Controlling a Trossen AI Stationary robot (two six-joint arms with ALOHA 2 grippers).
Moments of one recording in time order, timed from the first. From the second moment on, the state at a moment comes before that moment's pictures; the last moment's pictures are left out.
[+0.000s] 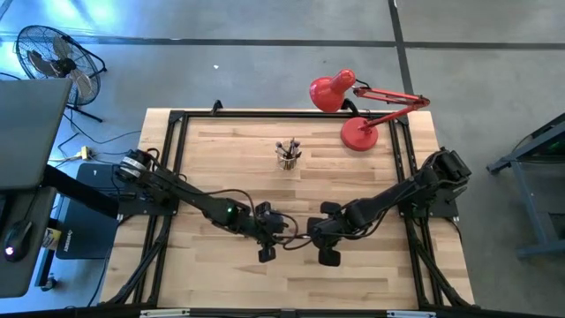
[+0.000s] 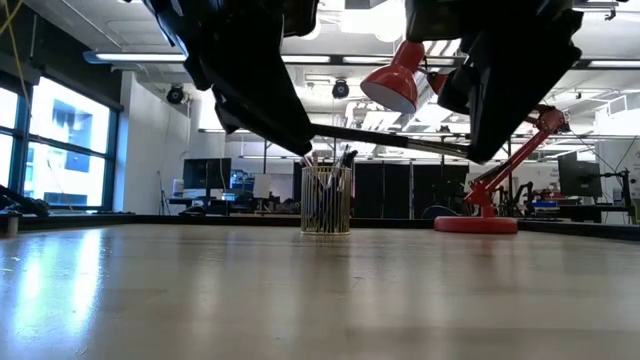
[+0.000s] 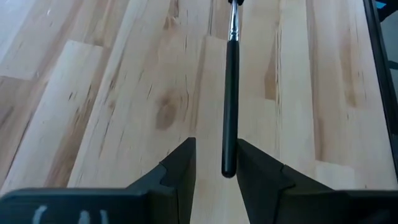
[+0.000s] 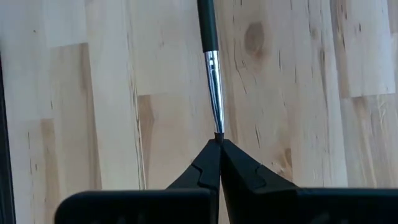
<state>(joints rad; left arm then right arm) -0.39 1.74 1.12 -0.18 -0.20 -0.50 0.42 1.72 1.18 -0.63 0.06 0.54</state>
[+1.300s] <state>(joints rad) -0.39 1.81 1.12 -0.13 -0.10 -0.53 0.42 1.72 1.18 -0.60 0.05 0.60</state>
